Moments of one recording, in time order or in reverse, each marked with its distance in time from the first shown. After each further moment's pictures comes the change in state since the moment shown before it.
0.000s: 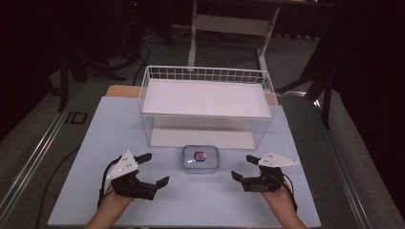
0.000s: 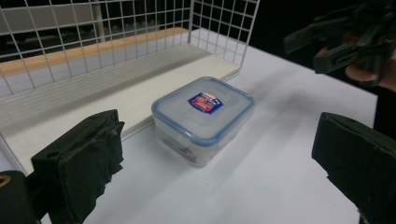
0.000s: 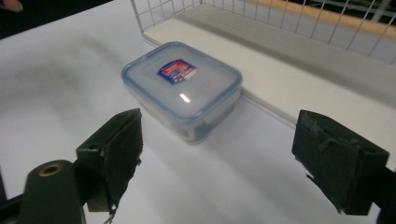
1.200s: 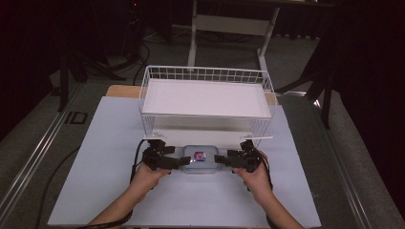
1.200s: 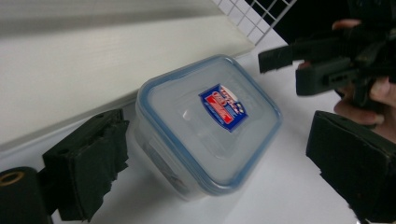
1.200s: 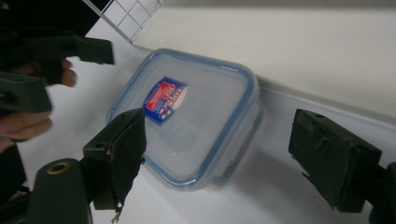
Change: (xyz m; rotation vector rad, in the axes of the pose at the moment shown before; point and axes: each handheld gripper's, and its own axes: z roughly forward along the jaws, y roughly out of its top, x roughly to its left) left arm 0.042 0.005 0.101 0.217 -0.123 -0.392; right arm -0.032 0.017 0.082 0.147 0.141 0.429
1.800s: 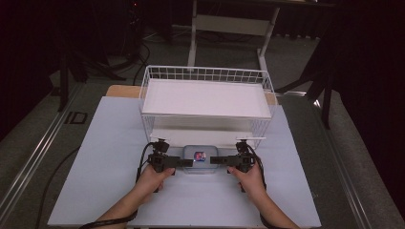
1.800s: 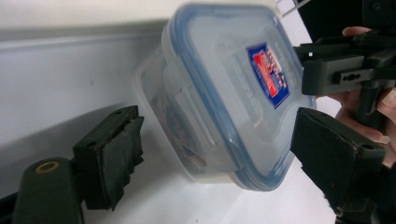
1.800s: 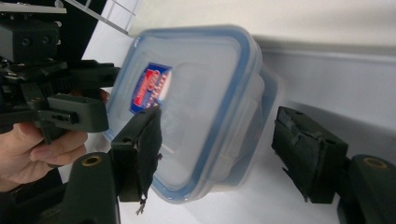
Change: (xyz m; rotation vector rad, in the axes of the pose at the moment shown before) left arm 0.022 -0.014 0.030 0.157 -0.048 -0.238; right arm -0.017 -0.008 0.027 0.094 0.085 0.219
